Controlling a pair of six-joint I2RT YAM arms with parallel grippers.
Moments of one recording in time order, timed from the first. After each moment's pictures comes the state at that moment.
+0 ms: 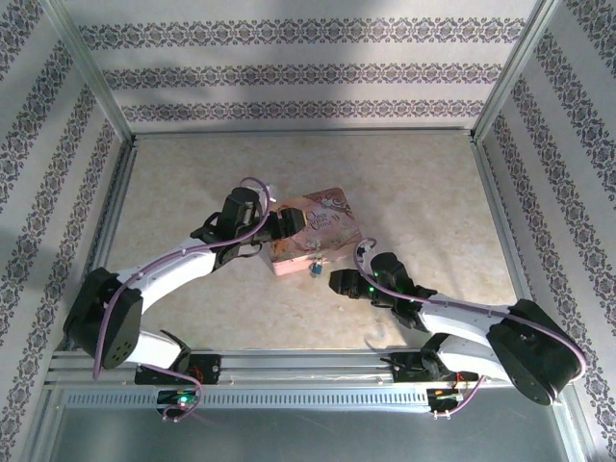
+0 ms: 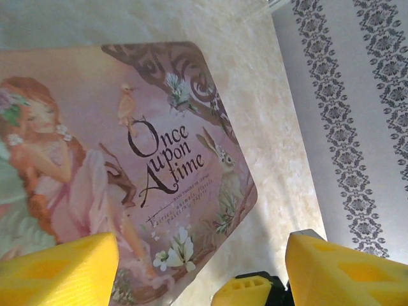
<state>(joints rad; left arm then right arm) -0.53 1.43 0.84 0.05 0.34 -0.80 0.68 1.18 0.22 0.39 -0.25 0.79</state>
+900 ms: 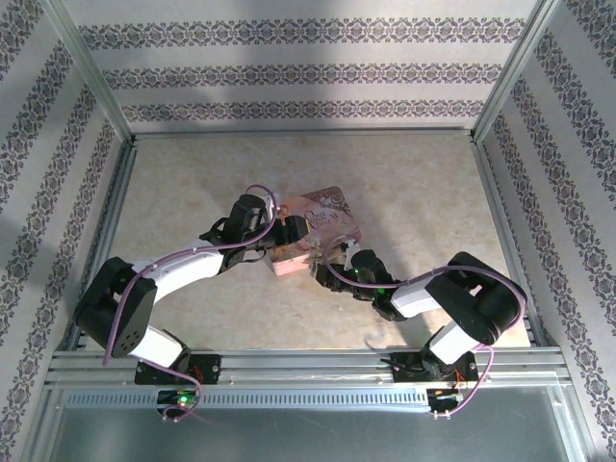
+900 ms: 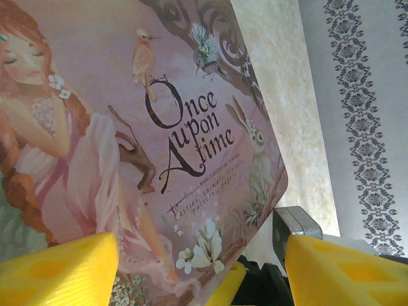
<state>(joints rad) -0.54 1.49 0.80 0.11 0.34 -0.82 0.72 1.58 0.30 0.75 -0.18 0.81</state>
